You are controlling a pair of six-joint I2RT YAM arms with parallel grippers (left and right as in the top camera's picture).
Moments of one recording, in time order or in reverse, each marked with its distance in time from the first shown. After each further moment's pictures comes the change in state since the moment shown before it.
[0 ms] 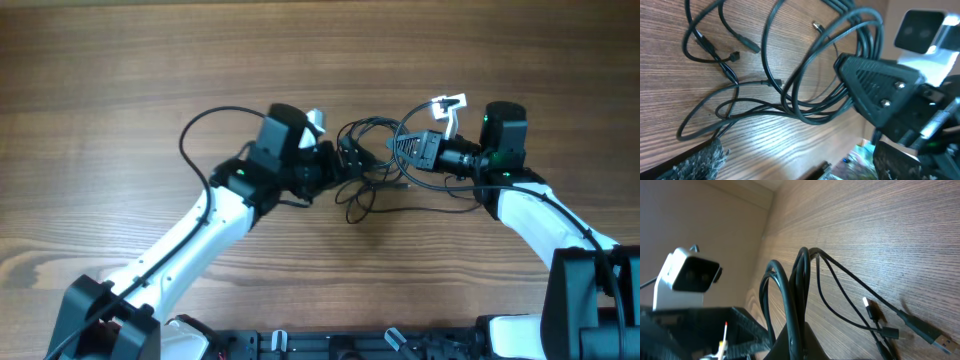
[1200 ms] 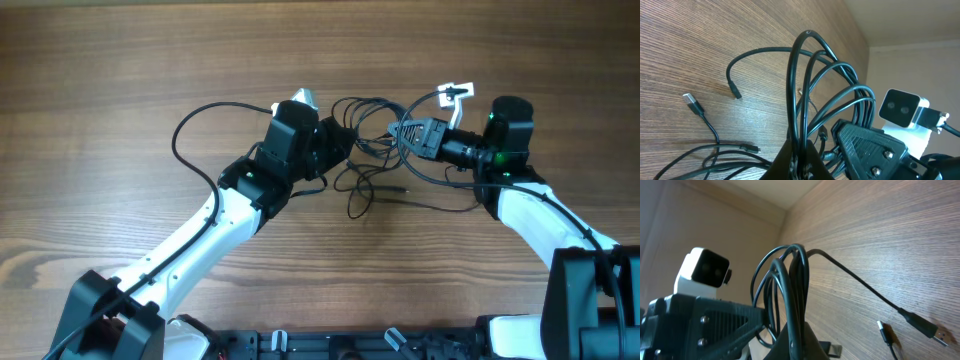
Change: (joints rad) left arm -0.031 0.015 -0.001 0.219 -0.270 -0.175; right arm 0.000 0.000 0.000 0.190 -0.003 0.146
